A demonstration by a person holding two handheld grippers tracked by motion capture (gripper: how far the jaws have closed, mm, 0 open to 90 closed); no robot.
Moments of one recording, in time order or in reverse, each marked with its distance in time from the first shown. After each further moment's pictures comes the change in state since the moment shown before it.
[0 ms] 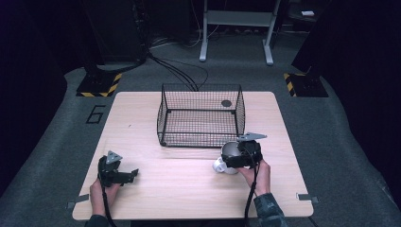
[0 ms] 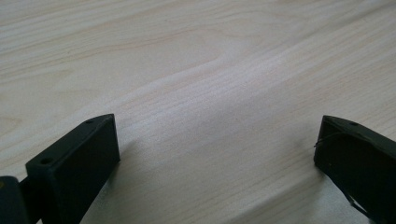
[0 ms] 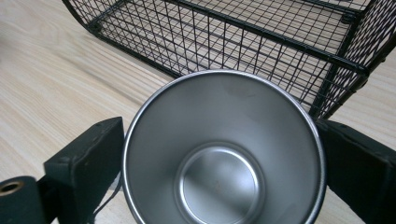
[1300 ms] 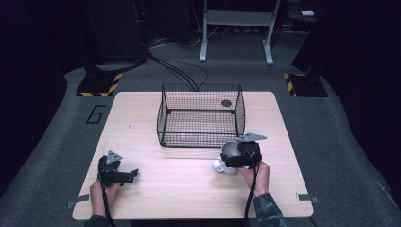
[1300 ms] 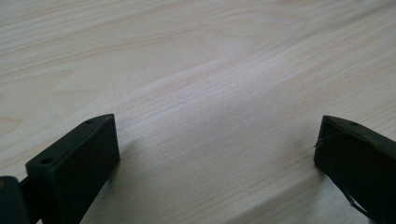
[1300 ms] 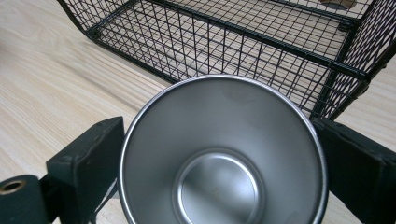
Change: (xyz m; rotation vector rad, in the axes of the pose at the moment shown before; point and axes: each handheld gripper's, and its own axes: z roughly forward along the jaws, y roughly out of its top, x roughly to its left) left arm 0.000 0.000 0.000 -0.006 0.000 -0.002; right arm 0.001 -0.002 0.002 -0.034 -0.002 -0.003
